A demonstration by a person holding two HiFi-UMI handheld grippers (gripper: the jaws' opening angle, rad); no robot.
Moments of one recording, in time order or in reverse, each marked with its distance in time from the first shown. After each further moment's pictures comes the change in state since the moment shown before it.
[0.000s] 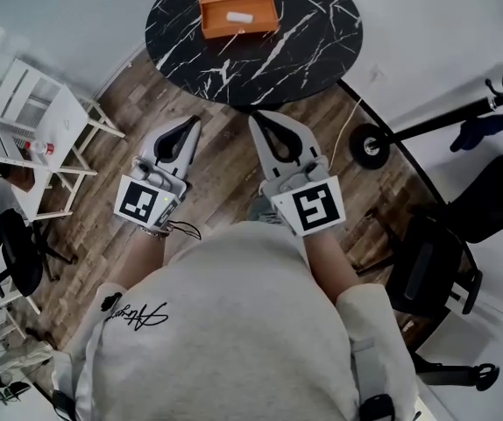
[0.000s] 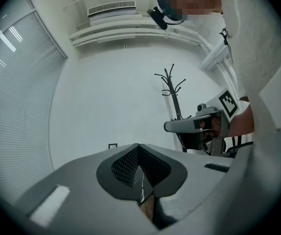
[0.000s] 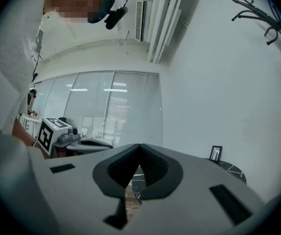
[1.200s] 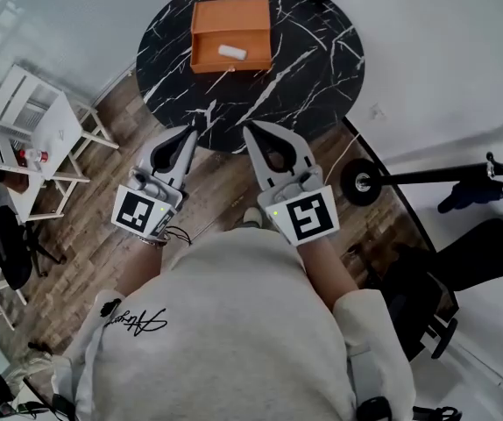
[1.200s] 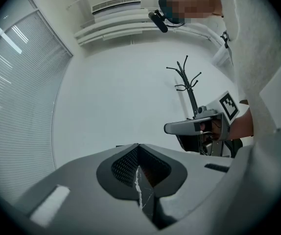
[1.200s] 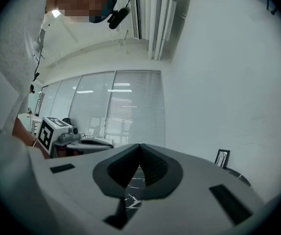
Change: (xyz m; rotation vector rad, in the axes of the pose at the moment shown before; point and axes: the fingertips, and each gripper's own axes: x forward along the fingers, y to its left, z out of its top) left arm 0.111 0.048 -0.002 -0.023 0.002 0.104; right arm 0.063 -0.113 -0.001 -0.007 0.002 0.112
